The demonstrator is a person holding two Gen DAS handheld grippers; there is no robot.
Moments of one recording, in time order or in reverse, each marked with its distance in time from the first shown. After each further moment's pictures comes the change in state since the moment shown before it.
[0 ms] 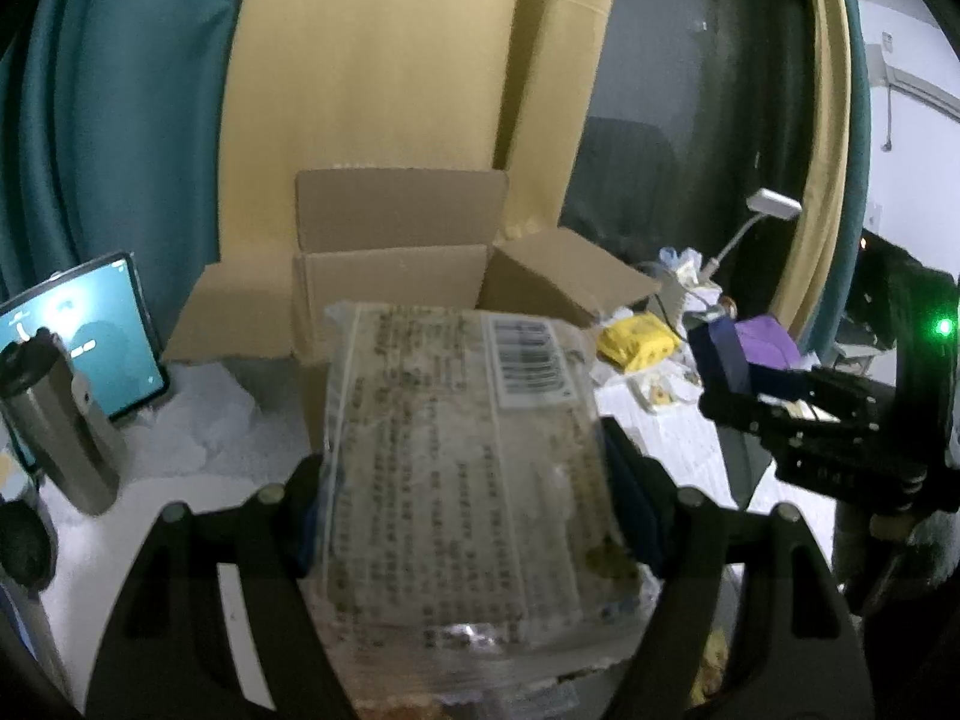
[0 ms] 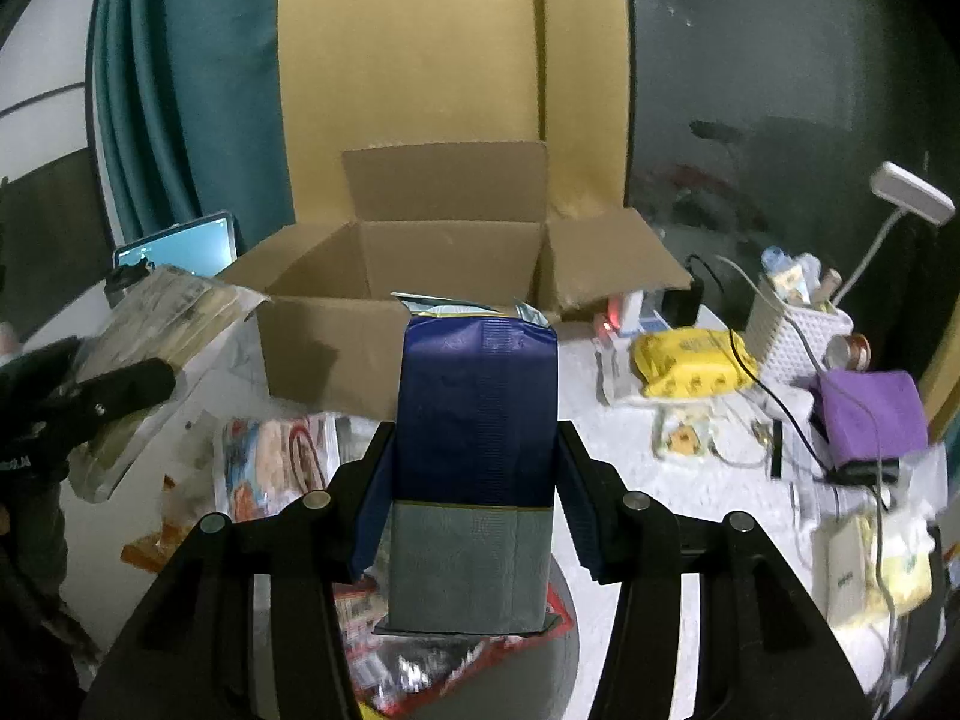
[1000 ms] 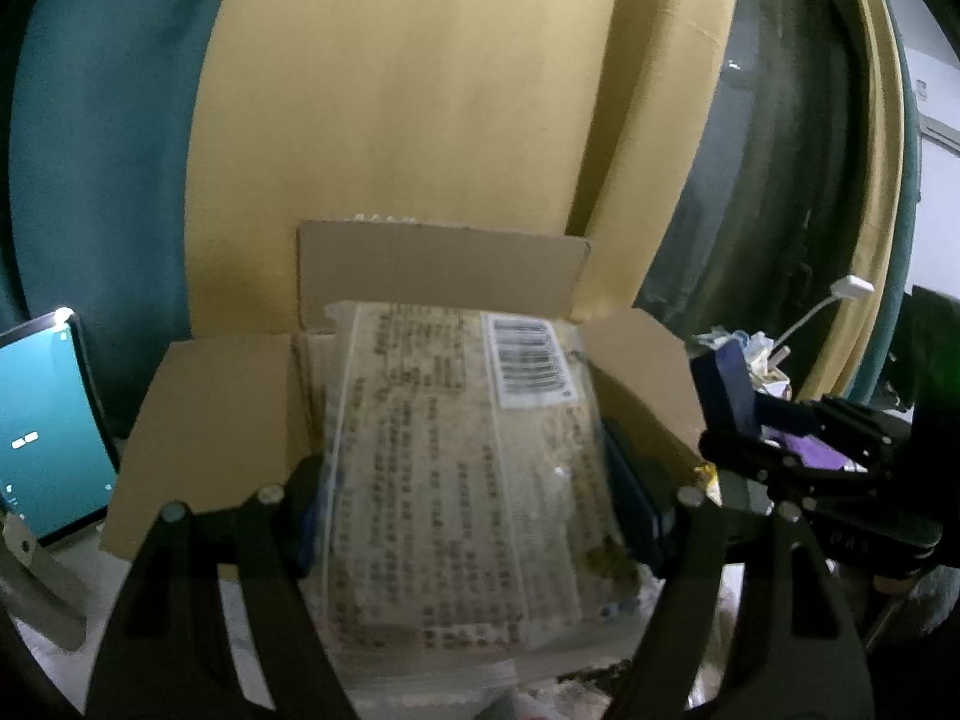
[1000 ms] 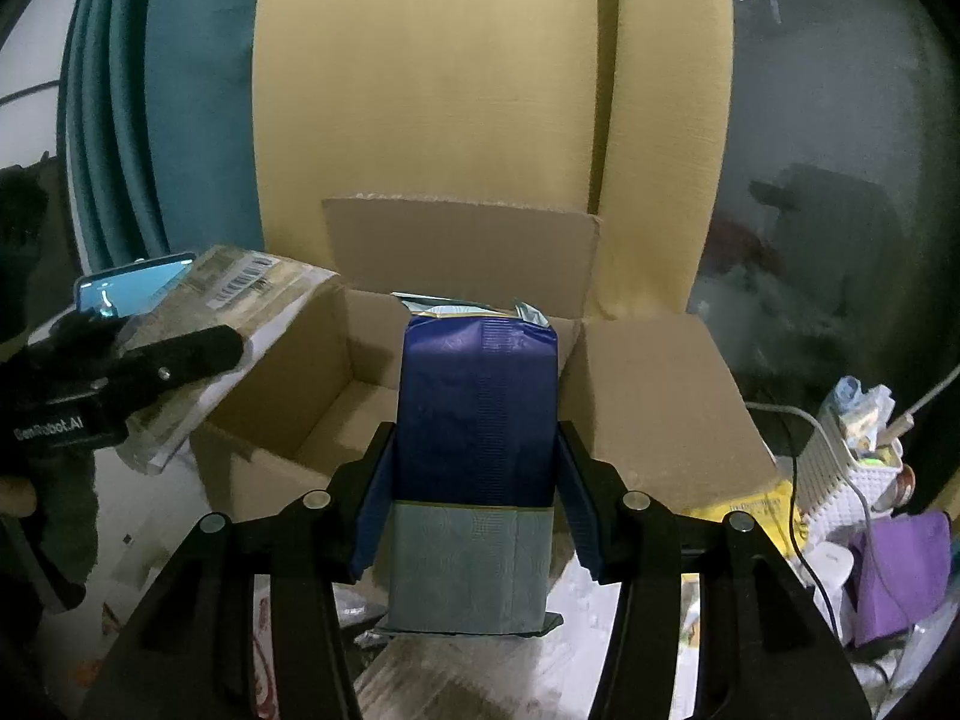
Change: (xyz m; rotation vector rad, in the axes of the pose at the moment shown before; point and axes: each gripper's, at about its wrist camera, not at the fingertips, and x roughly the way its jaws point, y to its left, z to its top) left arm 0.118 0.059 0.083 -0.064 -0.066 0.009; right arm 0.106 -0.004 0.098 -0.091 -0.056 0.025
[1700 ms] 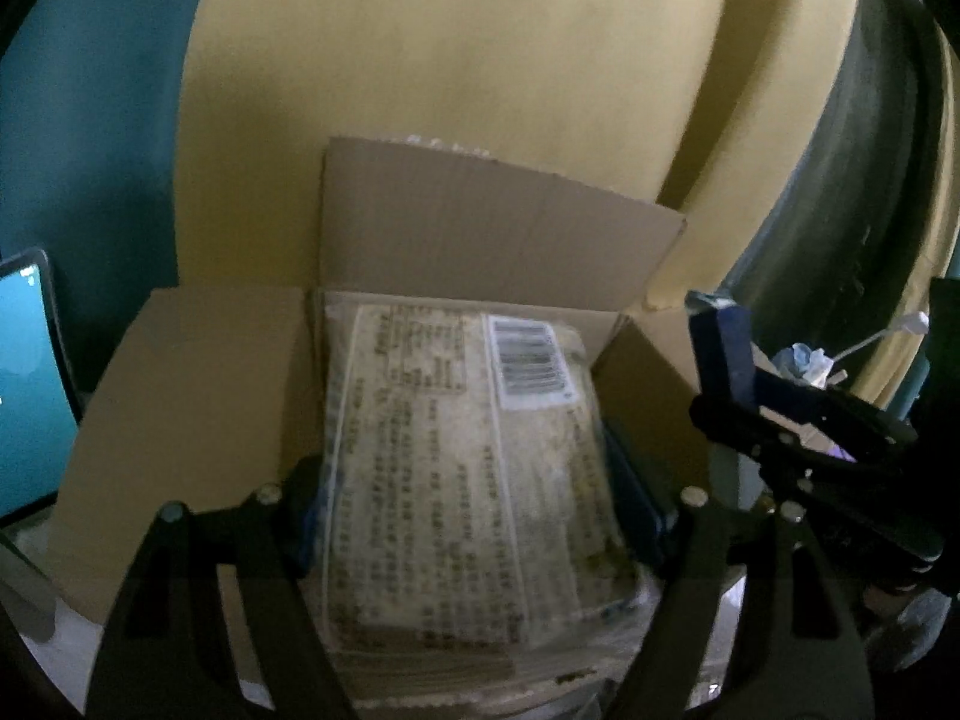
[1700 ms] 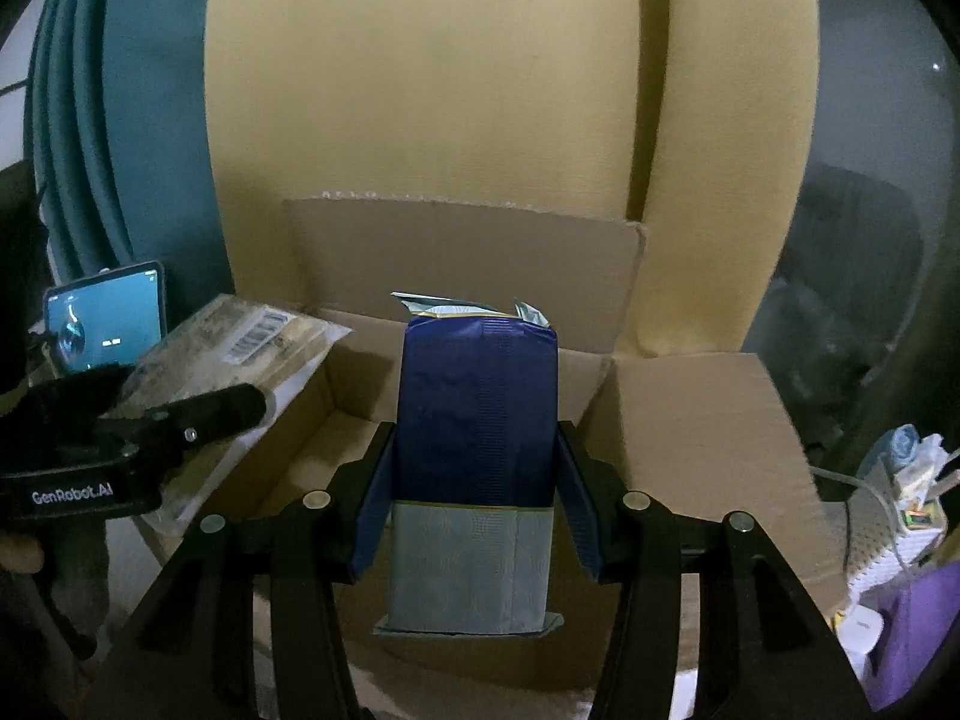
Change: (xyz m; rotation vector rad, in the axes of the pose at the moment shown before) left arm 0.068 0.031 0.007 -0.123 0.122 0.062; right arm 0.078 -0.011 0.033 0.003 0.036 0.029
